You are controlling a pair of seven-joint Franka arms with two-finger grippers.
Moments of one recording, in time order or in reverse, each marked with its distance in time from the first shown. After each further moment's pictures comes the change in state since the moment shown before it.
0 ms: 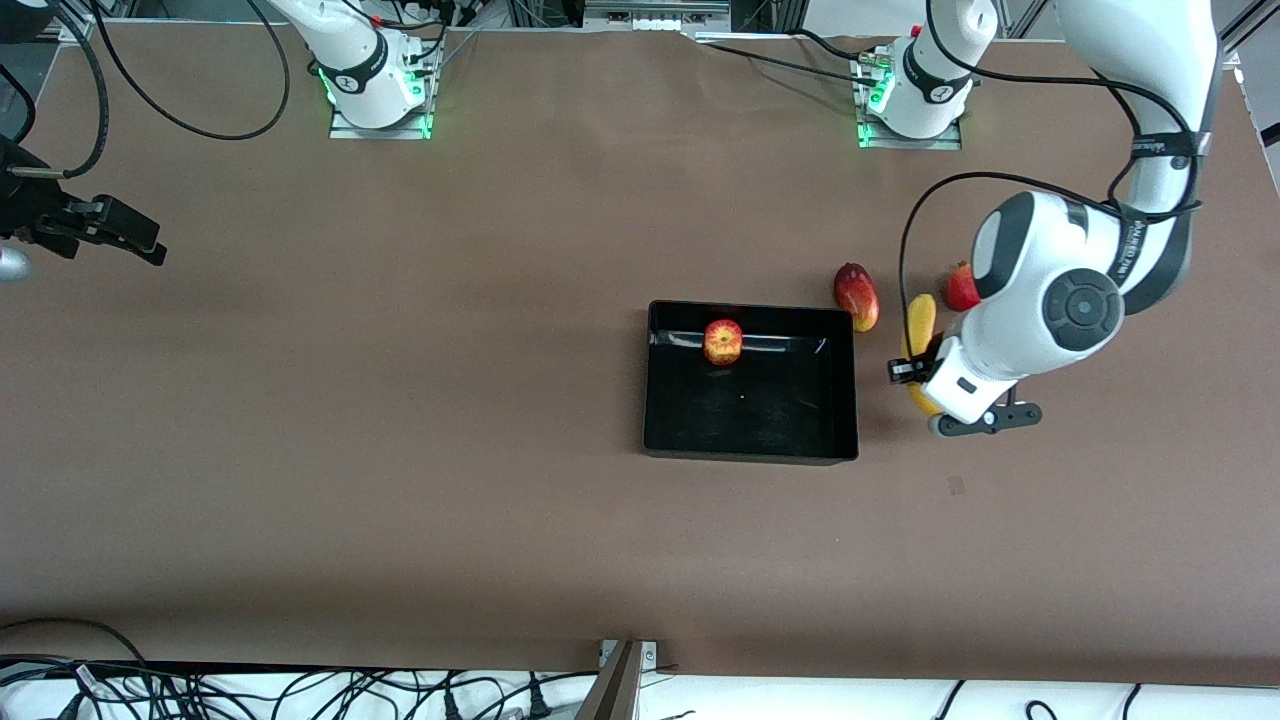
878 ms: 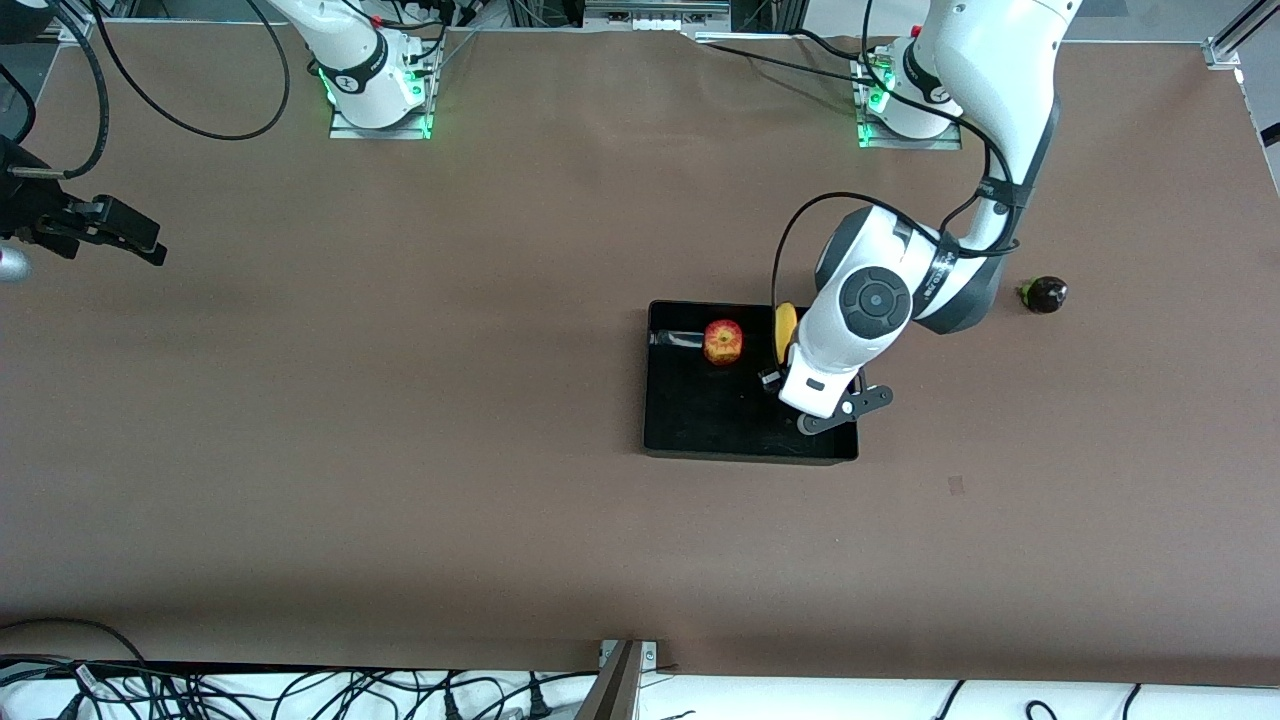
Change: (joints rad) left arm -0.207 0.165 -0.016 0.057 -0.001 0.171 -0.412; right arm 0.000 0.001 0.000 0.000 0.000 -0.001 0.000
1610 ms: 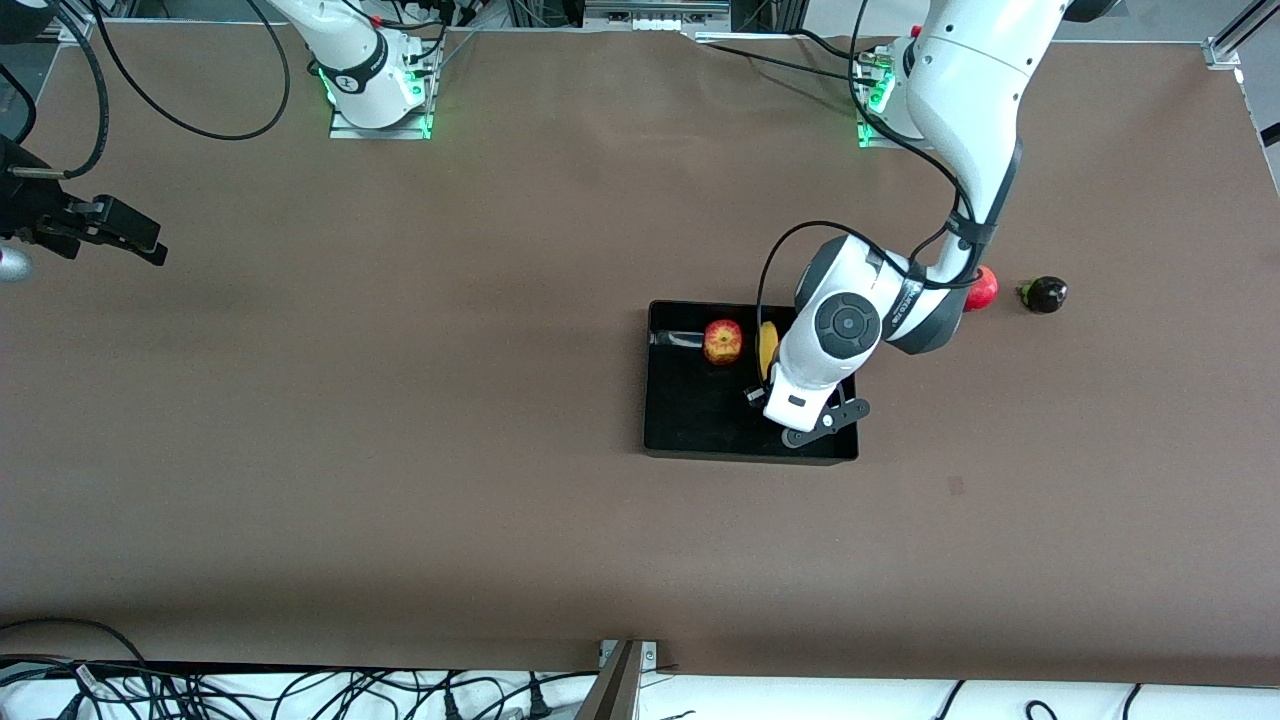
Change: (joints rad) left arm -0.008 0.114 -0.001 0.014 0.000 0.112 -0.034; right arm 0.000 0.000 0.000 0.000 0.003 0.000 0.000
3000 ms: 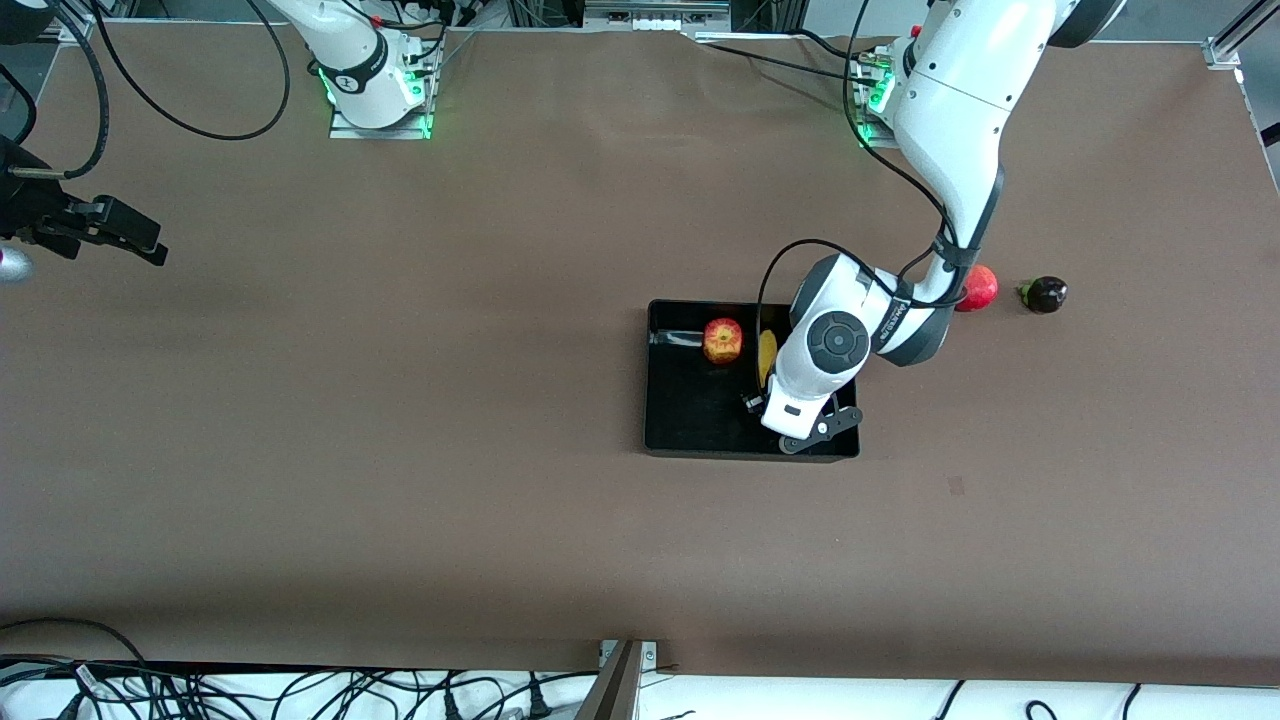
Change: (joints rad) left arm 0.001 0.069 0.004 0.007 0.007 0.047 0.000; right arm 0.000 0.000 0.000 0.000 0.000 0.000 0.000
